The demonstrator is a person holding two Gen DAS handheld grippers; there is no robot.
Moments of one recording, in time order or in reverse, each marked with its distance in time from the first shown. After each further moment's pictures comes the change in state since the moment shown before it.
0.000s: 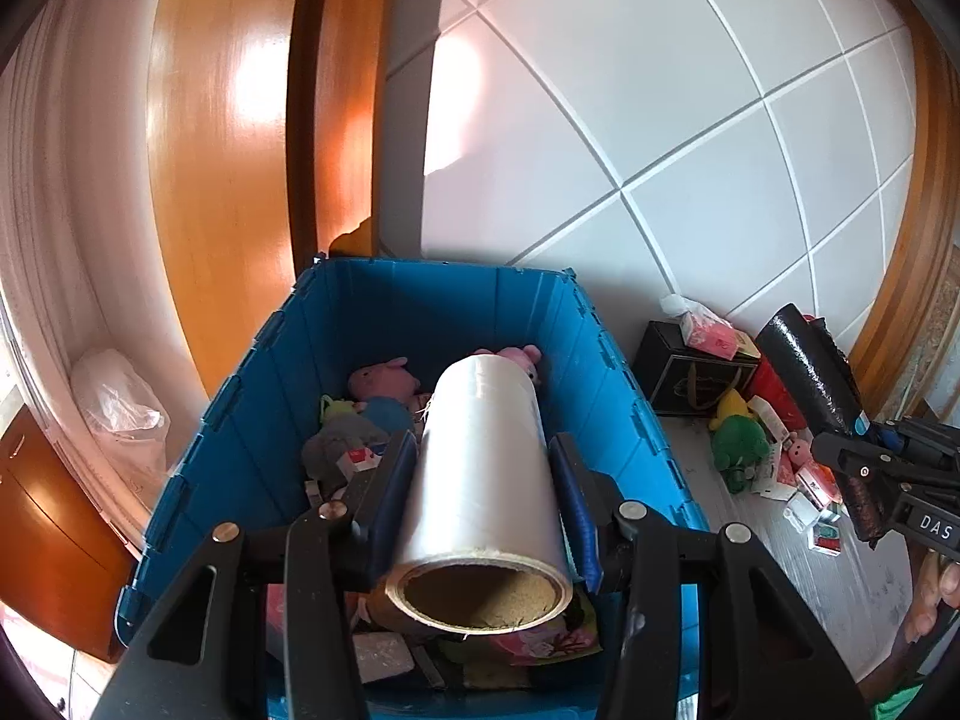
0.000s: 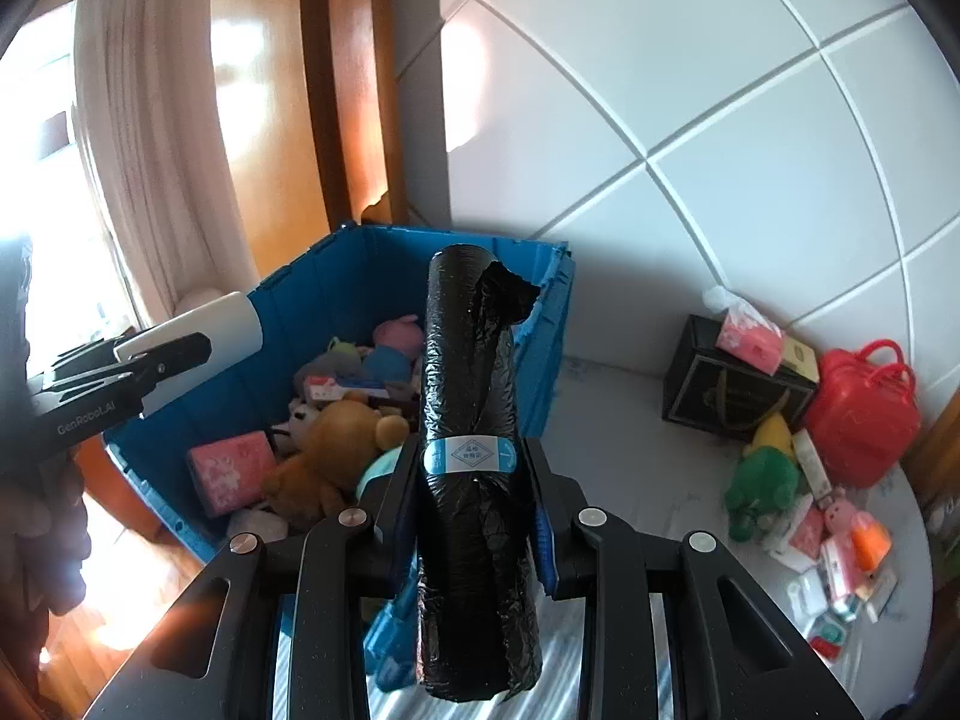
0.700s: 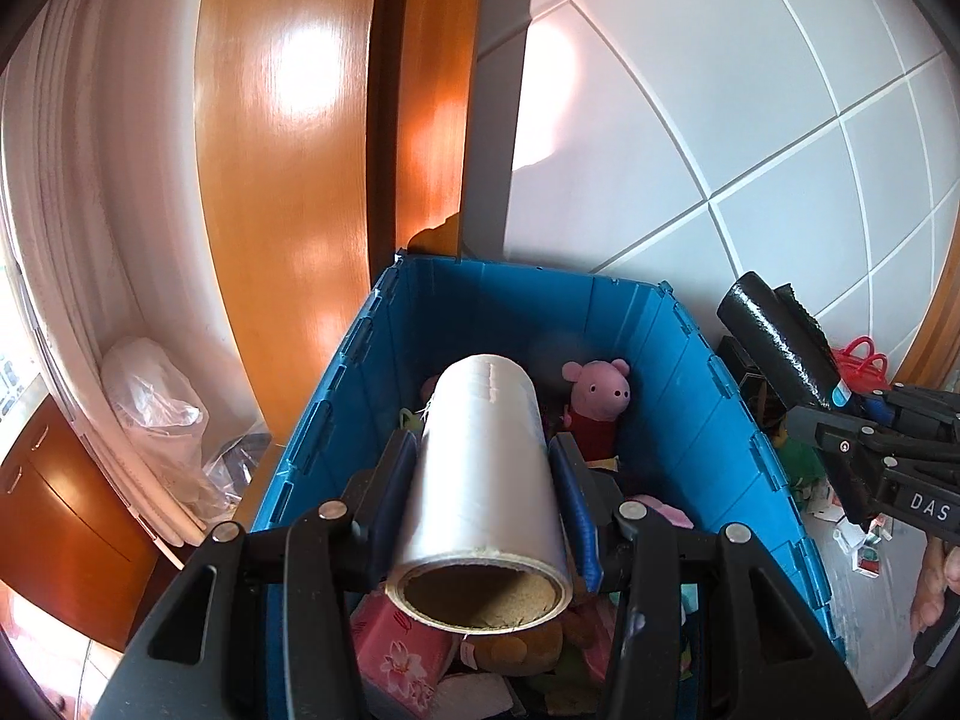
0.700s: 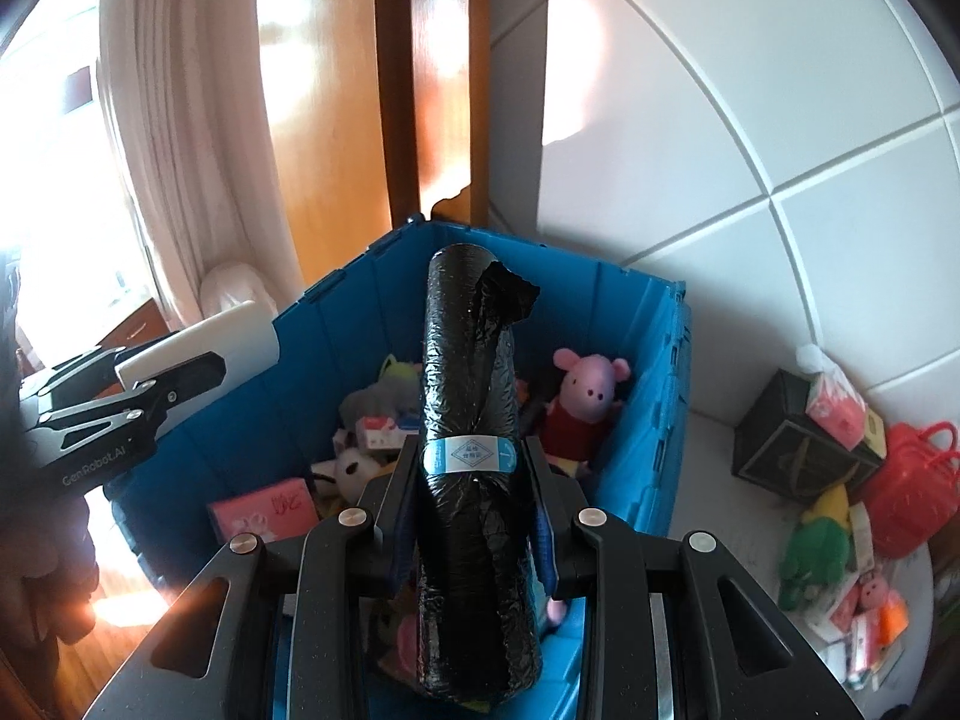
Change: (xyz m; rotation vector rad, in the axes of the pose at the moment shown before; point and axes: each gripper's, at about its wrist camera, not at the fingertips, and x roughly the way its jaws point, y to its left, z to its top) left arm 0.044 0.082 0.023 -0.035 0.026 0.077; right arm 0.097 0.082 0.077 -0.089 0.061 0.058
